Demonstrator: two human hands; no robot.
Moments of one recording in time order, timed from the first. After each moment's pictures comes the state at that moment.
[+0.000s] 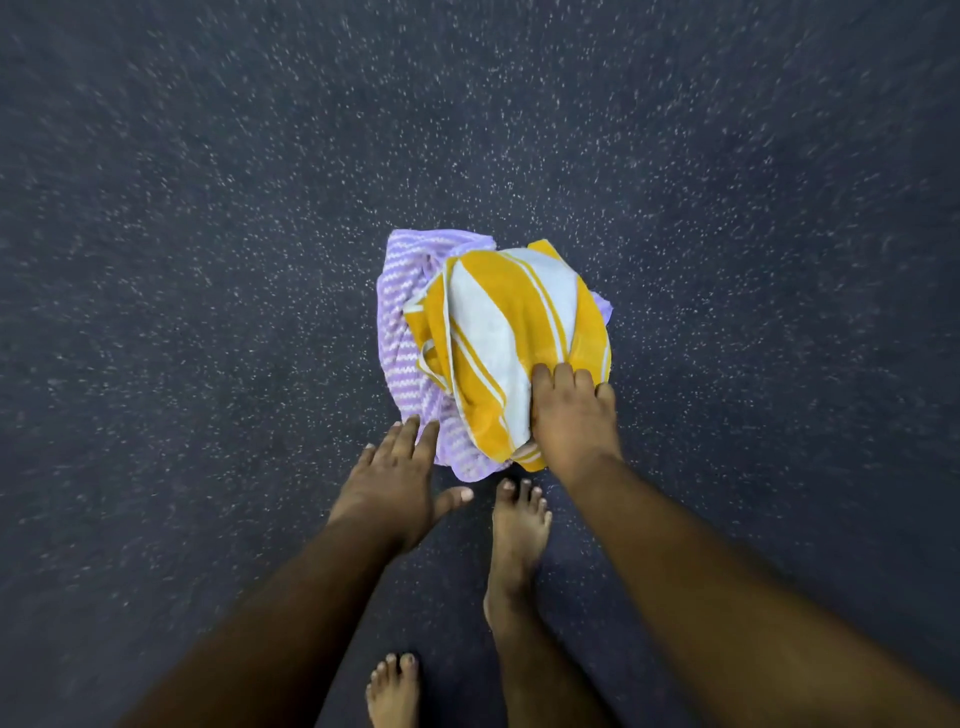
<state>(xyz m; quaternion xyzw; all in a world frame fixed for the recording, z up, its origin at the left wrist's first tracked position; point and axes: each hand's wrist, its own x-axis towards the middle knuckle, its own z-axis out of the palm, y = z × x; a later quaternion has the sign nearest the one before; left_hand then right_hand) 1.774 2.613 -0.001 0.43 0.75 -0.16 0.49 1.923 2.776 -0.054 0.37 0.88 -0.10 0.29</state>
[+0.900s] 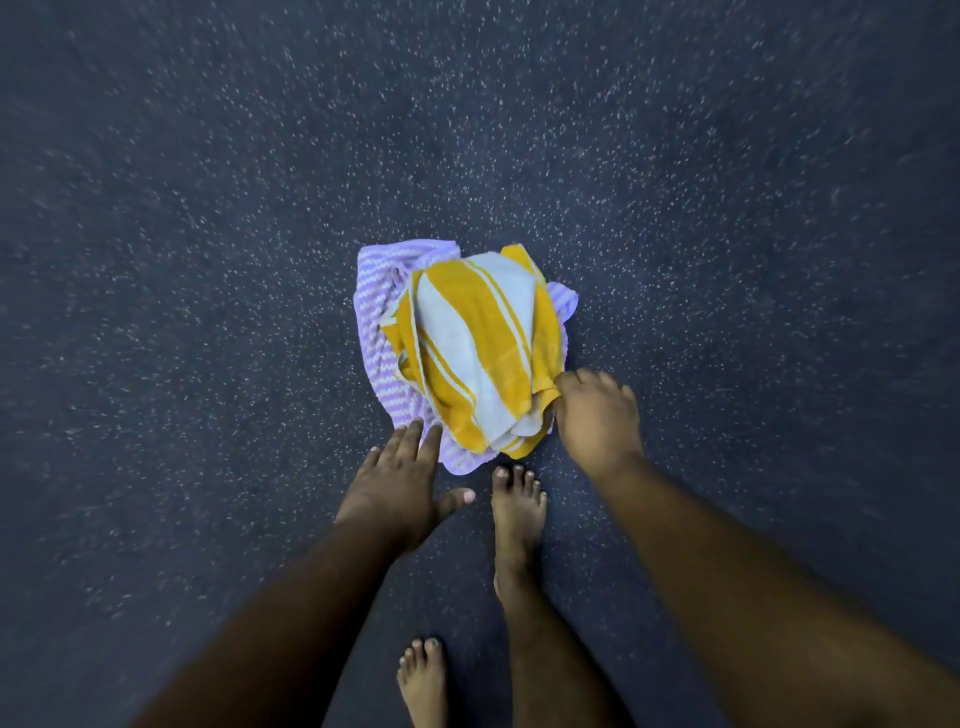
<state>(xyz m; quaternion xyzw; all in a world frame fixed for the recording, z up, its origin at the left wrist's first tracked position) 1.784 2.630 0.013 0.47 0.72 -0.18 0.48 1.971 2.799 -0.039 0.47 0.83 -0.17 0.24</state>
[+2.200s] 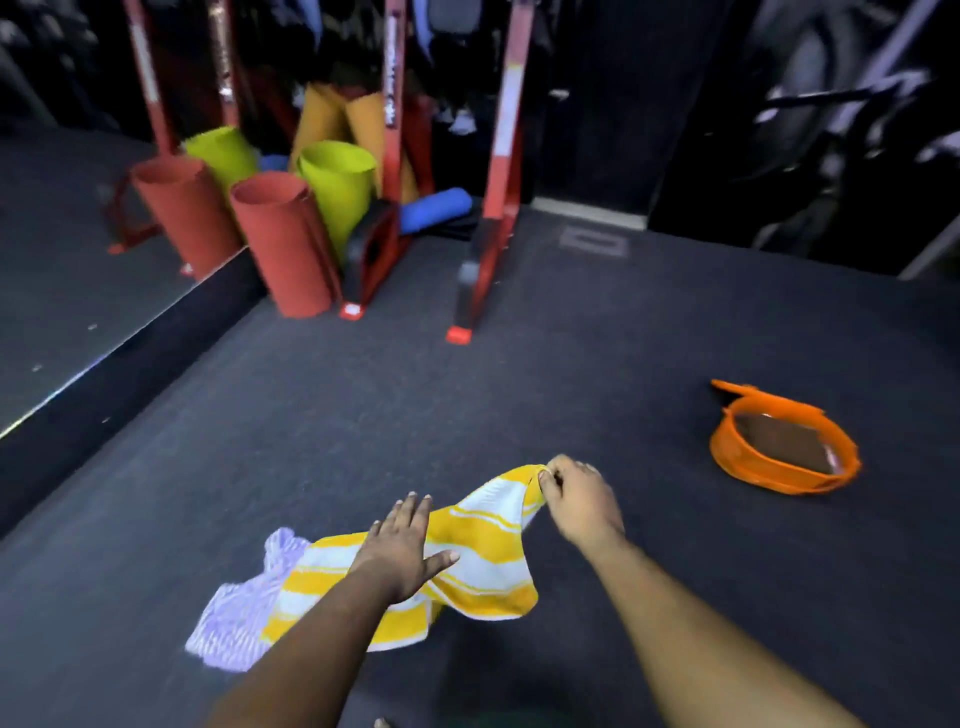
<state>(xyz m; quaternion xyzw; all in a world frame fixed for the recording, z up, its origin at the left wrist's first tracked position) 2.010 2.374 0.603 0.89 0.34 -0.20 0.23 2.238 2.226 0.612 0.89 0.36 -0.12 -0.25</state>
